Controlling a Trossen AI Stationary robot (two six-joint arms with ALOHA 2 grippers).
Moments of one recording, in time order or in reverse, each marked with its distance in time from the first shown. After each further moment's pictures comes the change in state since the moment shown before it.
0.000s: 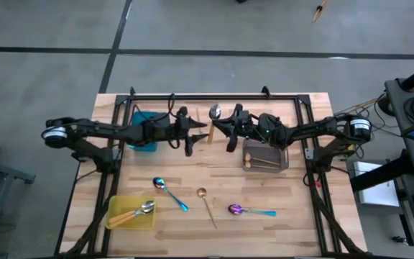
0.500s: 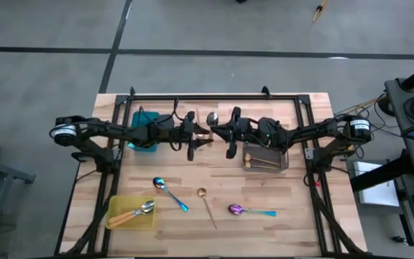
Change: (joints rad) left arm 0.000 0.112 0.001 0.170 0.157 -0.051; right arm 0.057 0.000 0.015 -0.001 -0.010 -0.137
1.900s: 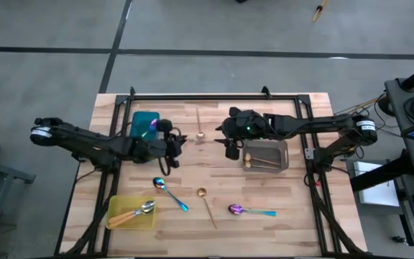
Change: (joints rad) left arm -0.318 -0.311 0.001 -0.736 -0.847 0.441; right arm 0.023 -0.066 0.405 -1.192 0.062 -0.140
